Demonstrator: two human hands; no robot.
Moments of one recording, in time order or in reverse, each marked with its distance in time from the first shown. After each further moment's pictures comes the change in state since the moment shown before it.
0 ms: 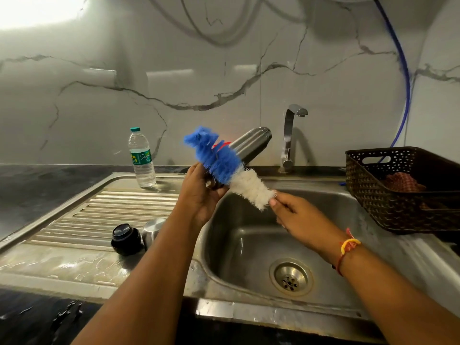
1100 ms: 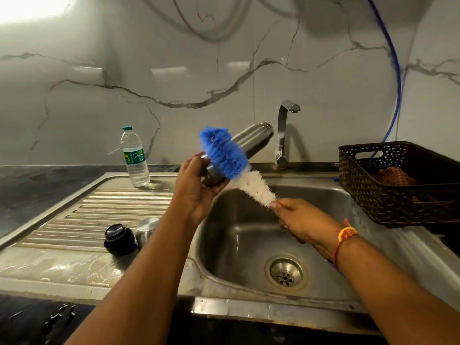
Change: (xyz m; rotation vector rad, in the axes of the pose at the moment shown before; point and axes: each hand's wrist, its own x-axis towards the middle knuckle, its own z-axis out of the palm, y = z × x) left_hand -0.005 -0.001 0.006 -0.001 -0.002 0.039; right_hand -0.002 -0.003 -0.004 0.010 -0.038 0.261
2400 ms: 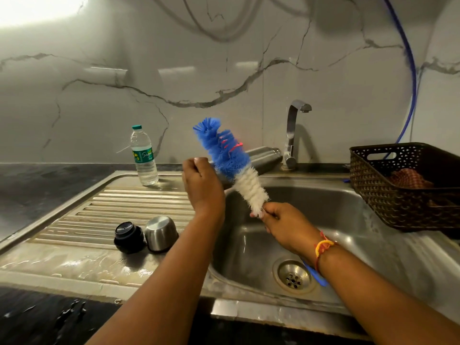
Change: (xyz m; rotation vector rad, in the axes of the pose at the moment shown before) left_hand 0.004 -0.015 0.008 0.592 0.456 0.478; right_hand 0.015 0.002 0.037 -0.090 0.044 -0.169
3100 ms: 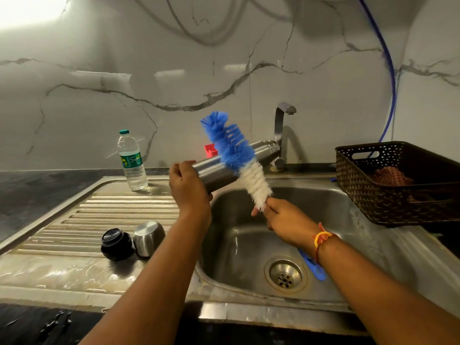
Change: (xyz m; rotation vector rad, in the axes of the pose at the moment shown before) left_hand -0.002 0.011 -0.003 -0.174 -0.031 -0.200; right_hand -0.001 0.007 -0.024 0.032 -0.027 0.009
